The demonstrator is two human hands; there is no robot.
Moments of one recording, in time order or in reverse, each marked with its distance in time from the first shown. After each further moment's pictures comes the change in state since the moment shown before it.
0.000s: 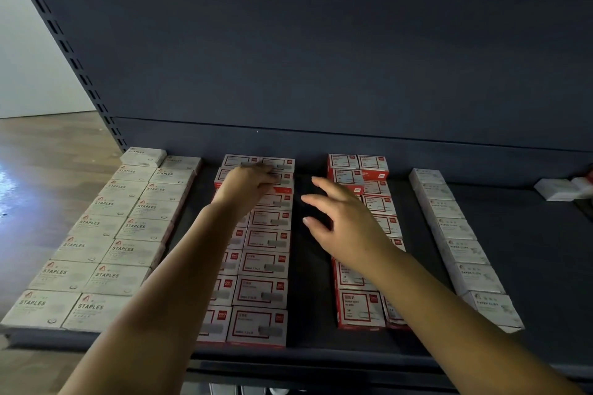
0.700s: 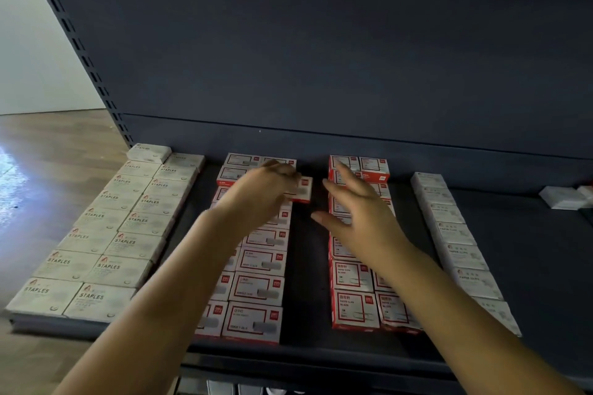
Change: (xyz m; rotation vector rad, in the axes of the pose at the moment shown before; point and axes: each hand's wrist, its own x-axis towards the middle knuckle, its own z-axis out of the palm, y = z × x) left_hand -0.029 0.058 -0.037 0.152 -0.037 0.193; right_hand -0.007 0.015 -0.015 0.011 0.087 -0.007
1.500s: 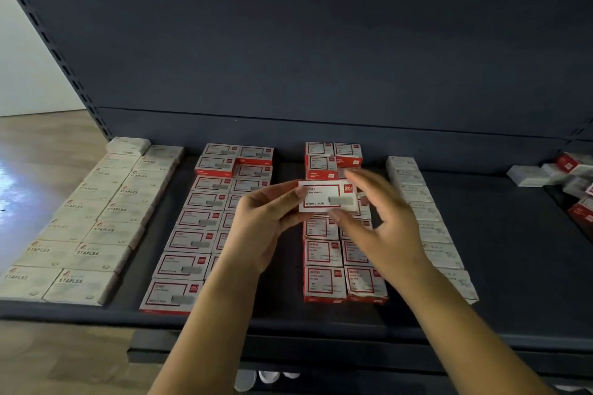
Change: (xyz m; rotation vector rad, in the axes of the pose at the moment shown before) left_hand -0.040 0.103 0.002 -1.889 0.290 -0.584; right_hand -0.062 0.022 -0.022 0.321 0.324 -0.015
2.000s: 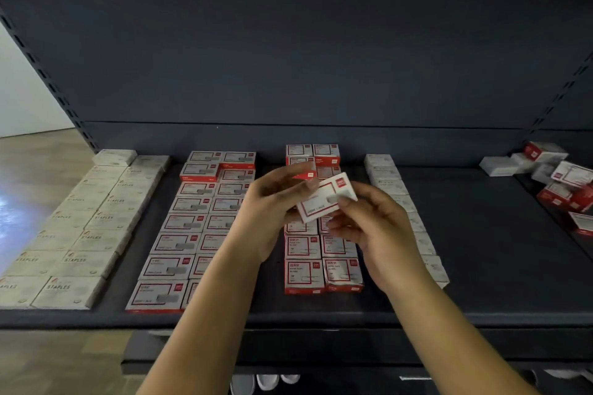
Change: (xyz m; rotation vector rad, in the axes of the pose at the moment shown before) left_hand -0.005 -0.002 0.032 0.297 -0.157 0.091; right_hand -0.019 -0.015 -0.021 0.922 0.087 0.528
